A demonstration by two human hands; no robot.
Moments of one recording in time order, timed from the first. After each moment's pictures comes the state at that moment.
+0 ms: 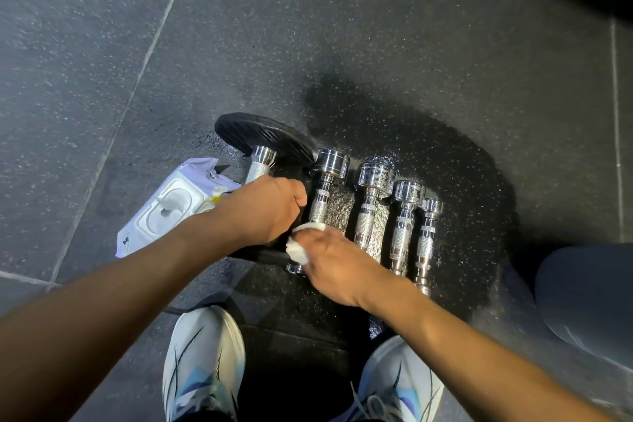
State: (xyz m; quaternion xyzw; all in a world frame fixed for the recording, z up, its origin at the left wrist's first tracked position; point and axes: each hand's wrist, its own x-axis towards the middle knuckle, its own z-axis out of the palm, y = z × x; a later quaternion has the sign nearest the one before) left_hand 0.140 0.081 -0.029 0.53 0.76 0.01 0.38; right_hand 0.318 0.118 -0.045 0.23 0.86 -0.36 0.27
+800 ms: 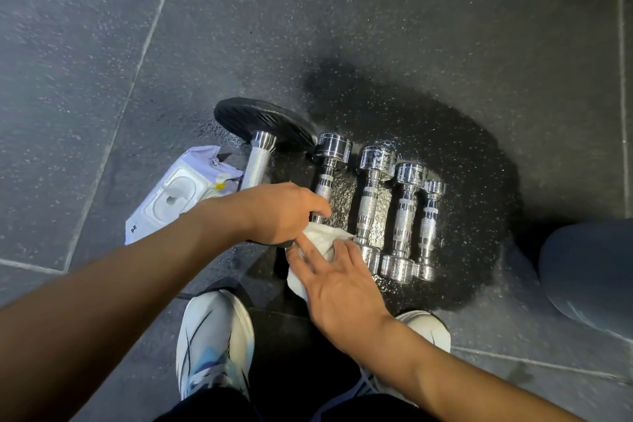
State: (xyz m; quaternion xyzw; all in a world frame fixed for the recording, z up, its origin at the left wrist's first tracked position) left_hand 0.150 0.081 -0.034 0.65 0.60 -0.08 0.45; right_hand 0.347 0.050 -0.055 0.23 0.93 -0.15 0.23
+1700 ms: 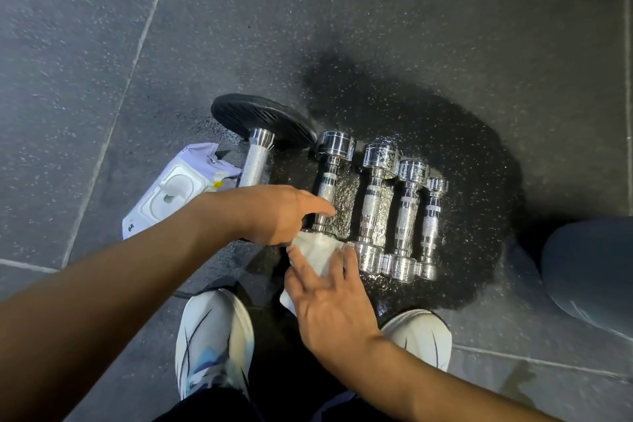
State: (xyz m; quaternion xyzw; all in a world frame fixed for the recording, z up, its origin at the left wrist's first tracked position) left_hand 0.147 0.082 -0.035 0.64 0.59 -0.11 0.48; right_hand 0.342 0.033 -0.034 0.18 0.93 -0.13 0.31
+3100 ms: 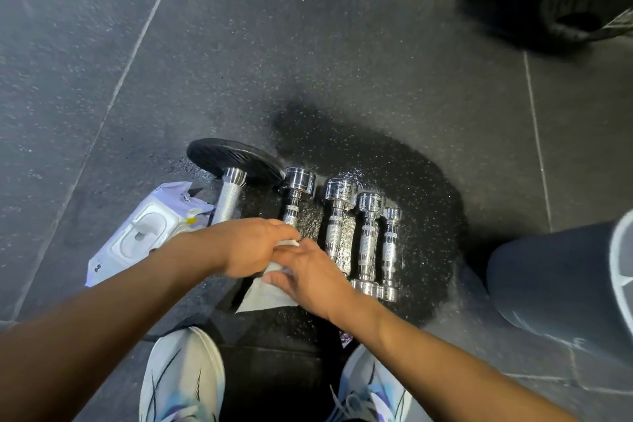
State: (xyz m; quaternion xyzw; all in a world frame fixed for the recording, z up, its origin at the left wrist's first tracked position) left_hand 0.144 0.075 -0.048 0.67 0.57 -0.06 0.46; right_hand 0.332 0.102 -0.075 0.26 0.89 -0.36 0.06
